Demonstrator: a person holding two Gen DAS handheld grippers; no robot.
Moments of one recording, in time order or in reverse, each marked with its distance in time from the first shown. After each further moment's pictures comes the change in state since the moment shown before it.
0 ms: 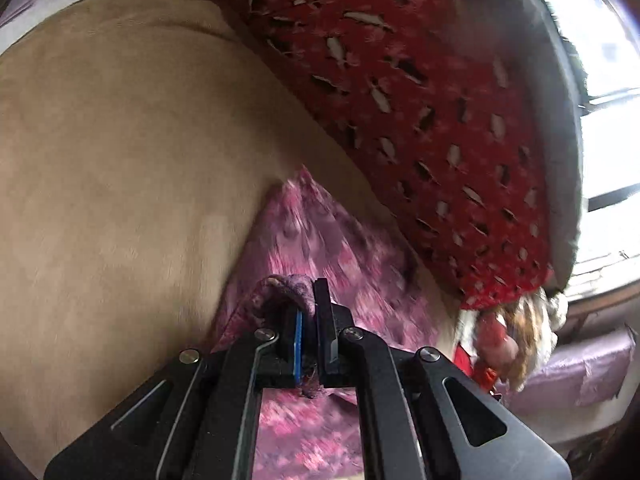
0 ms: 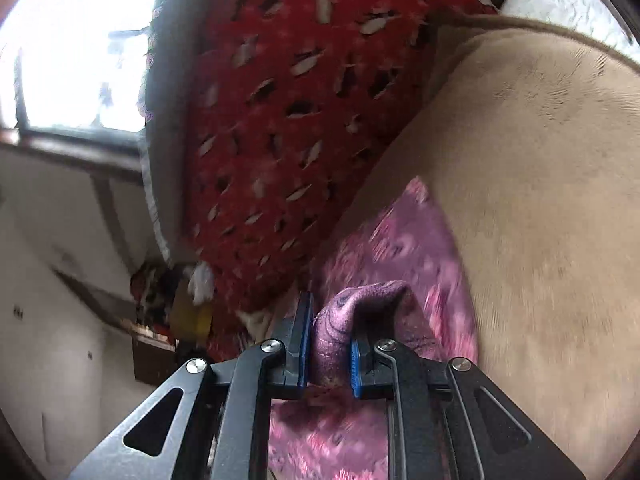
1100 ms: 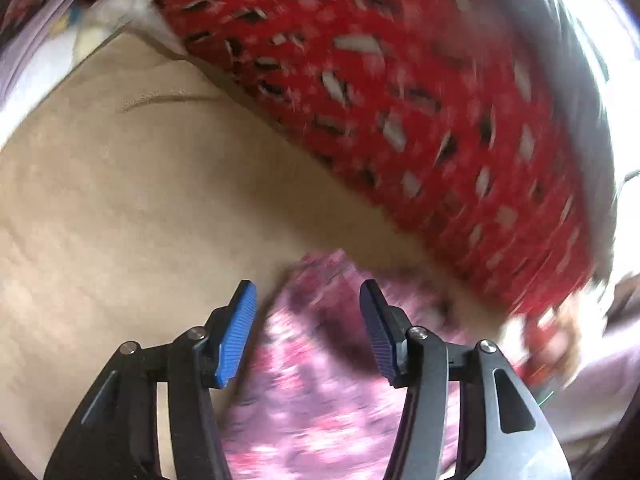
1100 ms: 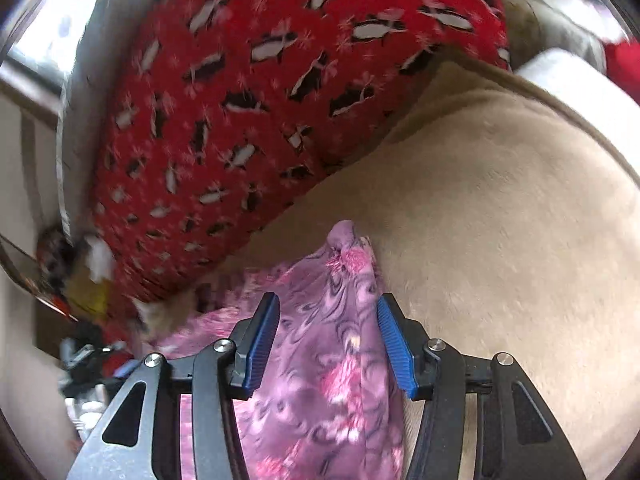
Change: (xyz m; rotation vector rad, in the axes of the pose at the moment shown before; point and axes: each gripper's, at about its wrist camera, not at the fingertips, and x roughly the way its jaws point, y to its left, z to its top) left arm 0.011 -0.022 0.040 0.179 -0.031 0.178; right arm 0.047 0.021 0.028 -0.262 0.023 -0.407
